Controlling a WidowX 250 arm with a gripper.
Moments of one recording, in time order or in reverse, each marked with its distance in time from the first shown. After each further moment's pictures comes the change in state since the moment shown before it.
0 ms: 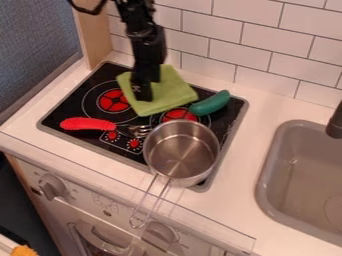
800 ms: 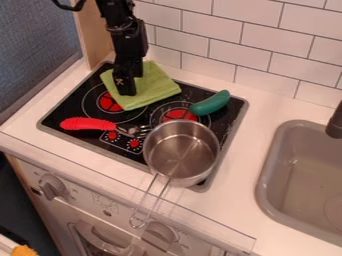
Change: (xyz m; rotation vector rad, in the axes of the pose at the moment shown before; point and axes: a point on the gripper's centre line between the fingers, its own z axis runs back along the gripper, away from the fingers) arm -0.062 0.009 0.008 0.021 0.015 0.141
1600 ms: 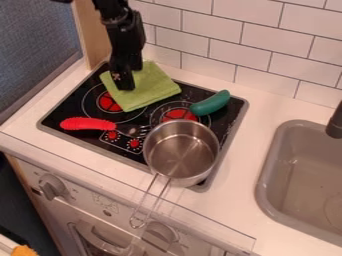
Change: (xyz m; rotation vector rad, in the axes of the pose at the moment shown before) arm -0.006 -0.001 0.015 0.044 -0.027 0.009
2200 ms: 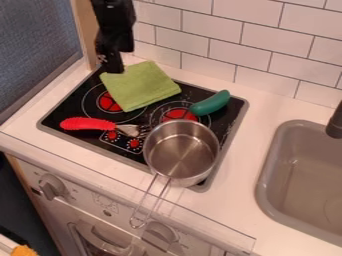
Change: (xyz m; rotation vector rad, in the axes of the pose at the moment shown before) arm 0.005 -0.007 0.044 0.065 0.022 -0.067
